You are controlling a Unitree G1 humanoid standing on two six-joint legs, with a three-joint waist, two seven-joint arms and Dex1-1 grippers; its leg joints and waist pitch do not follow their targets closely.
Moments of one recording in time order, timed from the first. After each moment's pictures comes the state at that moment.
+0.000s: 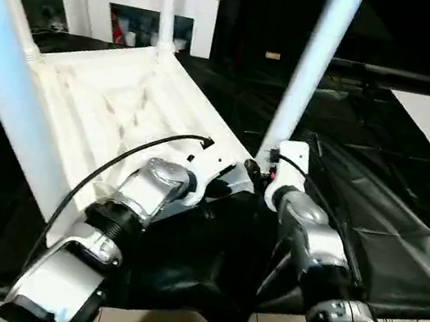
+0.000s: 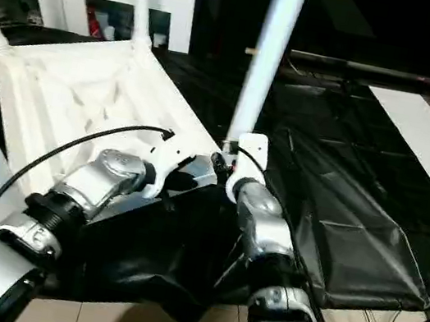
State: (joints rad) left arm -0.76 0.14 -0.27 0.76 0.08 0.37 -0.66; right arm -0.62 0.00 -0.03 0.70 0.10 0.19 0.26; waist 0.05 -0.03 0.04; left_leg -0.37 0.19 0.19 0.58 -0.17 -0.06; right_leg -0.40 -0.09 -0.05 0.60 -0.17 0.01
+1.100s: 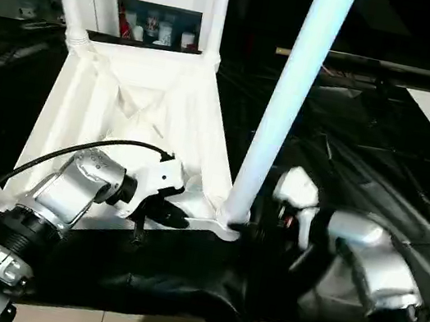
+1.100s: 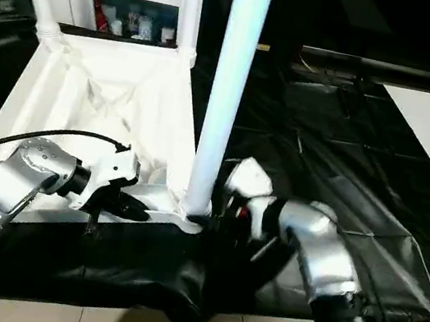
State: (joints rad) left arm -0.56 0.50 -0.36 0.34 -0.01 0.38 -1.25; right arm -0.43 -0.40 0.25 0.30 0.12 0.21 1.06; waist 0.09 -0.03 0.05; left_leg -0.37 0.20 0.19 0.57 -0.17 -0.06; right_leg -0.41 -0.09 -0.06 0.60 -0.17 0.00
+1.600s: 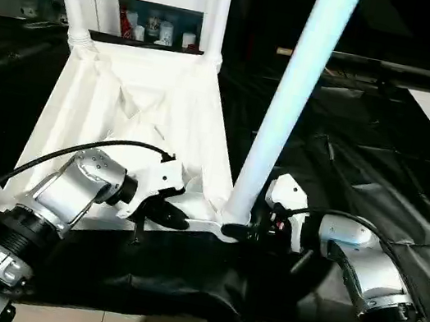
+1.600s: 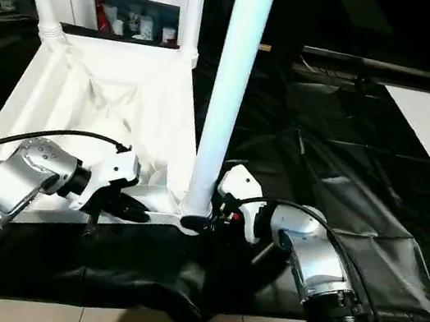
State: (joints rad) left arm -0.56 0.50 -0.37 0.34 -0.01 0.39 -1.26; right arm -0.44 -0.38 0.26 0.34 0.12 0.20 1.05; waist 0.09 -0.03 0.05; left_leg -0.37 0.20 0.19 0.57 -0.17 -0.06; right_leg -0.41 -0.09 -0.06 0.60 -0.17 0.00
